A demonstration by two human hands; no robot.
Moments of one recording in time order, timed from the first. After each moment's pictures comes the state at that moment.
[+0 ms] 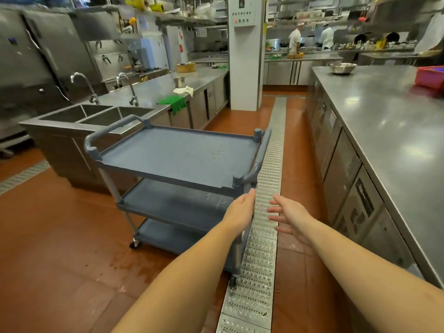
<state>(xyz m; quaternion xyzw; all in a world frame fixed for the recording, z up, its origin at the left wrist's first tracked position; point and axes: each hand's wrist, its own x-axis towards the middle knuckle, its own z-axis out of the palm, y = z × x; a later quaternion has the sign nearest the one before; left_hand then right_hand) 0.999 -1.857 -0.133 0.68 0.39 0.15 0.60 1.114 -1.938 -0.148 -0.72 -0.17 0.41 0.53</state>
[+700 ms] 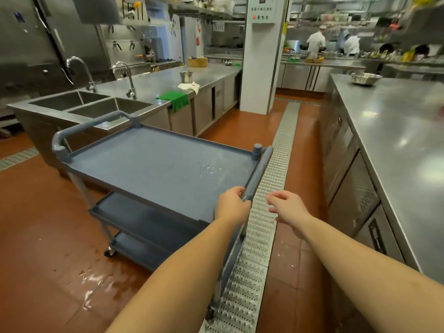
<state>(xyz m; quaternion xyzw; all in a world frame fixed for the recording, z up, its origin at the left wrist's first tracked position) 1.172 -1.721 -0.148 0.76 0.46 0.21 0.42 1.294 -1.802 -0.144 -0.77 -0.28 0.30 0.49</state>
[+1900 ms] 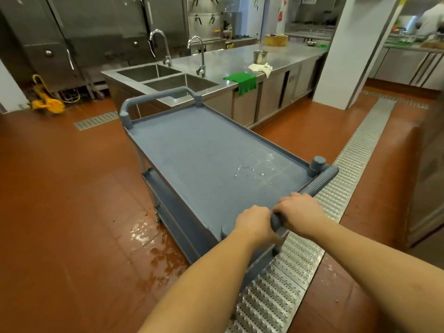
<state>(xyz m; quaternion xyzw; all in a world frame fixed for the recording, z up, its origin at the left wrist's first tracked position) 1.167 -1.625 -0.184 0.83 0.50 0.02 0.23 1.306 -1.635 -0.172 -0.61 -0.78 -0.08 -0.11</state>
